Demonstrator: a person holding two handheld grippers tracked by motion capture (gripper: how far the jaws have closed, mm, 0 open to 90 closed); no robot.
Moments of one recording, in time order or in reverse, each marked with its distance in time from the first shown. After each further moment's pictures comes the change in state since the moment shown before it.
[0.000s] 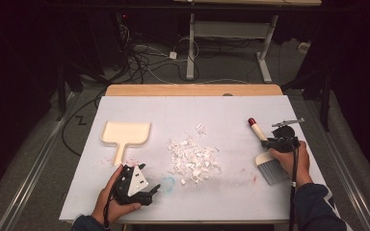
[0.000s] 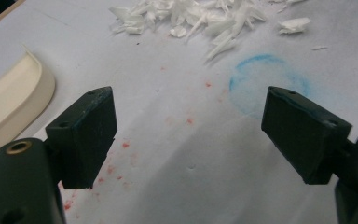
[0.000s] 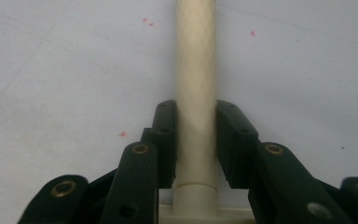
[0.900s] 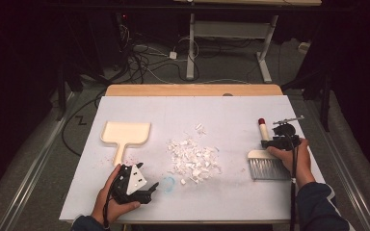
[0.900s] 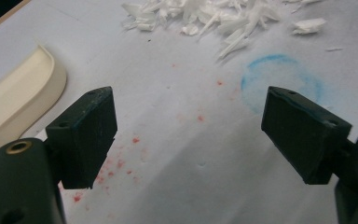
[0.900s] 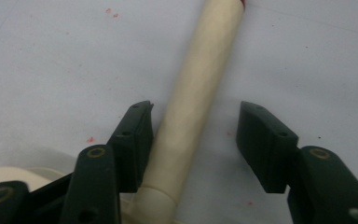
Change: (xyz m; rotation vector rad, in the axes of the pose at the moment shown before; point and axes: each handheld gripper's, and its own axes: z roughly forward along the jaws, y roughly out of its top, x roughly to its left) left arm 0.002 -0.001 0.000 0.005 0.025 -0.024; right arm -0.005 0.006 0.006 0.065 -0.070 0.056
